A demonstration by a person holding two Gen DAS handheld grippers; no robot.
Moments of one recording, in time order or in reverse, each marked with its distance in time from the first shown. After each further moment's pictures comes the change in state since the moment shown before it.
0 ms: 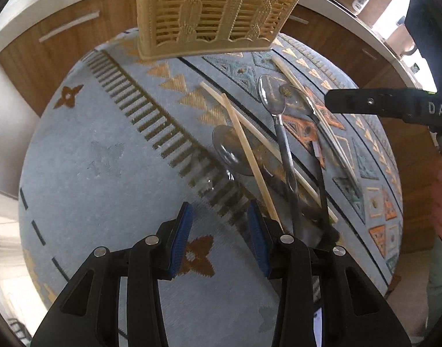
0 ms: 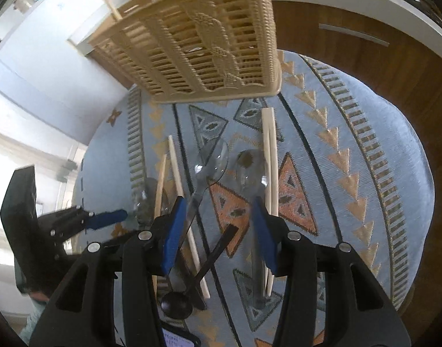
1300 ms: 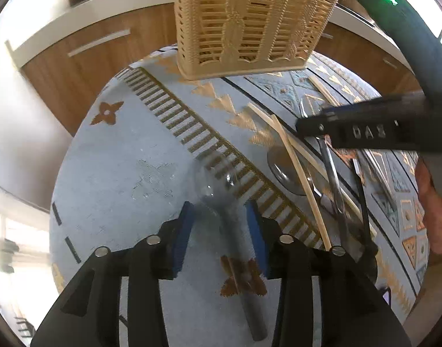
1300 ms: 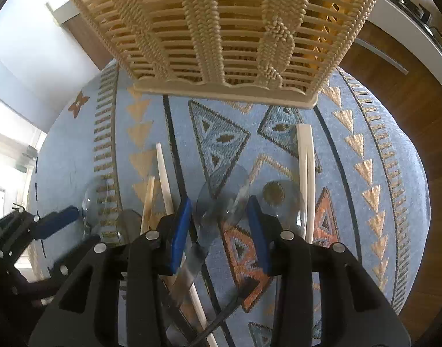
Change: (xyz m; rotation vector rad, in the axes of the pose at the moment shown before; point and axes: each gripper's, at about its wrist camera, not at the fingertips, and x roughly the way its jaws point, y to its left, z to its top) left arm 0.000 0.028 0.011 0.015 -0.082 0.134; right arm 0.094 0.064 0.036 -0.095 0.047 -0.196
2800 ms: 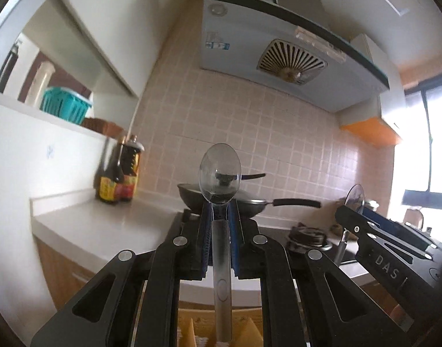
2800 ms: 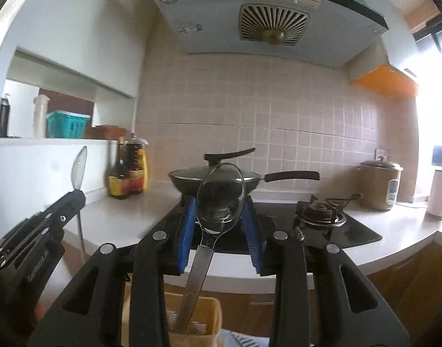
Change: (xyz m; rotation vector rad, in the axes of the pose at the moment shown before) left arm -0.148 -0.060 0.138 -0.190 -1.205 0.071; right arm -0.238 -0.062 0.030 0.026 -1.211 -0.247
